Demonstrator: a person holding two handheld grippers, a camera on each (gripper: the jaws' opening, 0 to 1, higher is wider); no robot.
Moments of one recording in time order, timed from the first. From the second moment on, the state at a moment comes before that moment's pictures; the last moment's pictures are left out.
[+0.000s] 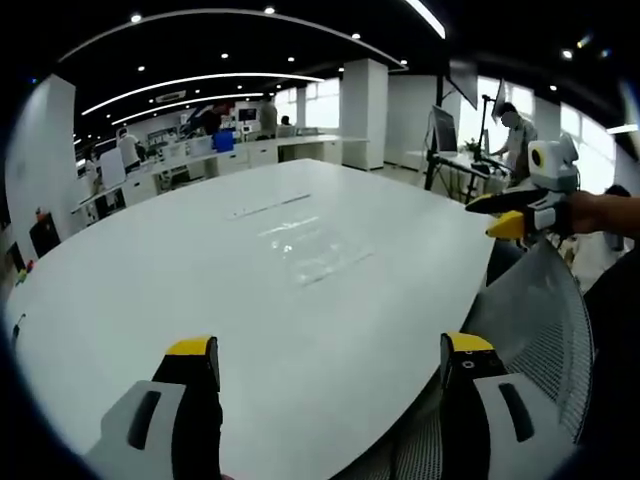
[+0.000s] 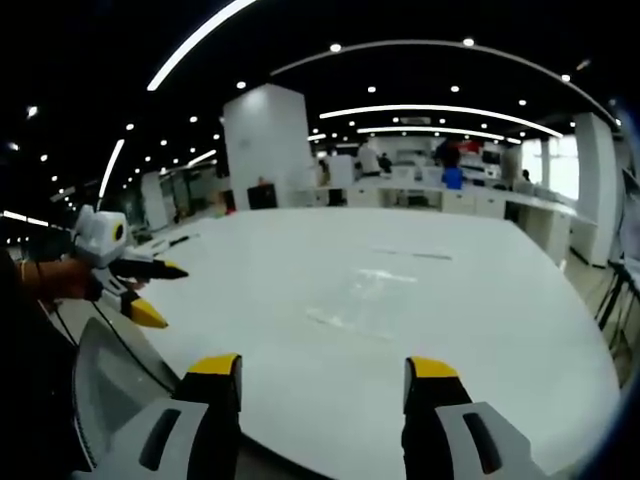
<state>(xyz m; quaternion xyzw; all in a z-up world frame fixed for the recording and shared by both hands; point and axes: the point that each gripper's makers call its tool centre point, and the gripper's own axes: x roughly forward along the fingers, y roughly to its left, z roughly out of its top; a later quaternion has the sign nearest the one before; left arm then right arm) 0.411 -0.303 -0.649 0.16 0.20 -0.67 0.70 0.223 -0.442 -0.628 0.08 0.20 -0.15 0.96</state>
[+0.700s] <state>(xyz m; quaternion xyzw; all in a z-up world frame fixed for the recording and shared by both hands) 0.408 -0.305 -0.652 0.17 0.20 -0.67 0.69 0.223 -0.439 -0.634 0.09 0.21 -0.15 0.96</state>
